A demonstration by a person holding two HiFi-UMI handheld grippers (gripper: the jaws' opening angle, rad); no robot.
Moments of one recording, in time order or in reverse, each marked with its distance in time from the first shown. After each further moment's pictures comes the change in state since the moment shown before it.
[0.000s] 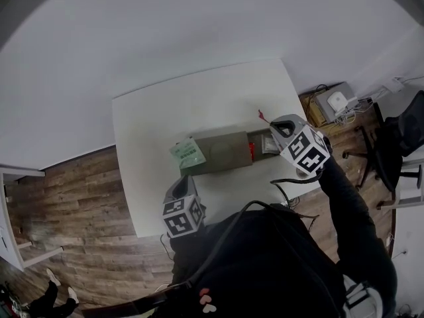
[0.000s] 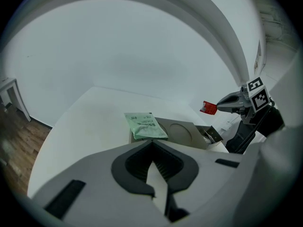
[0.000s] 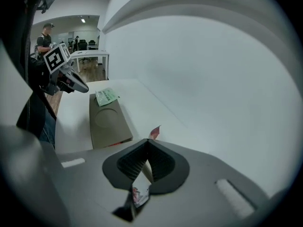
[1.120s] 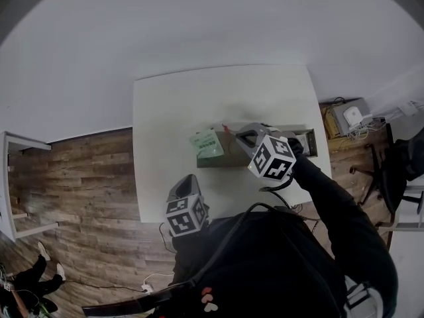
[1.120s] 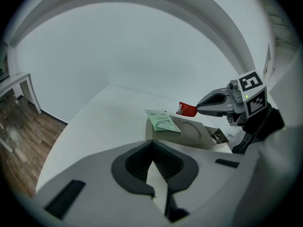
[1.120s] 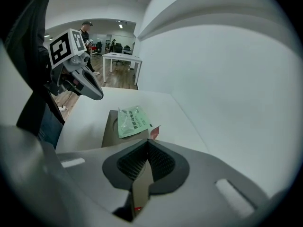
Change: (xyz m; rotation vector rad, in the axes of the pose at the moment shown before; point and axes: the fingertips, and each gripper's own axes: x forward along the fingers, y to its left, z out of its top) left arm -0.025 0.039 -0.016 -0.082 -0.012 0.083; right arm 0.077 0.115 0.107 -0.297 -0.133 0.239
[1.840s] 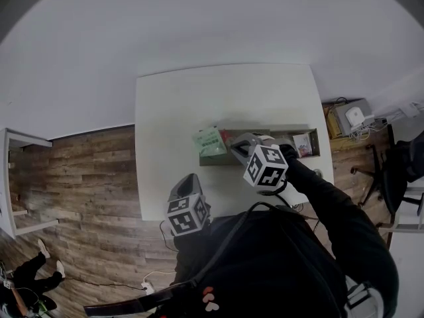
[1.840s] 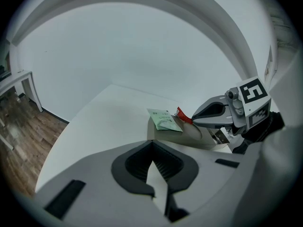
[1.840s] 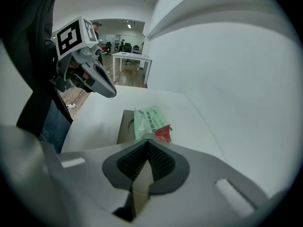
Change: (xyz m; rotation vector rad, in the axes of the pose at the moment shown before) left arm -0.001 0.004 -0.004 -0.018 -0.004 0.009; right arm 0.024 0.044 0.004 -0.060 0.006 0.104
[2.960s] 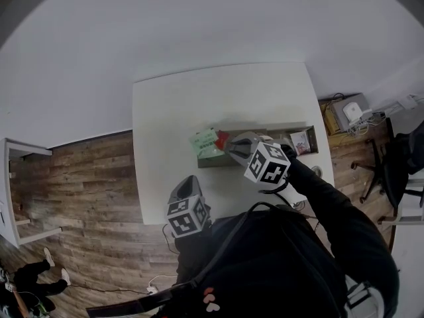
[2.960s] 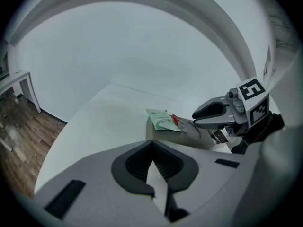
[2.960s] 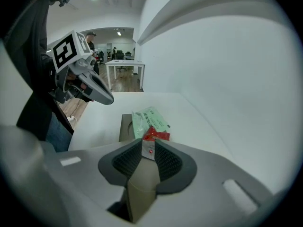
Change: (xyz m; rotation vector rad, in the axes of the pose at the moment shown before) left arm 0.001 -0.004 0.002 0.014 0.002 -0.015; right arm -0.008 -0.001 -0.003 0.131 -0.055 0.017
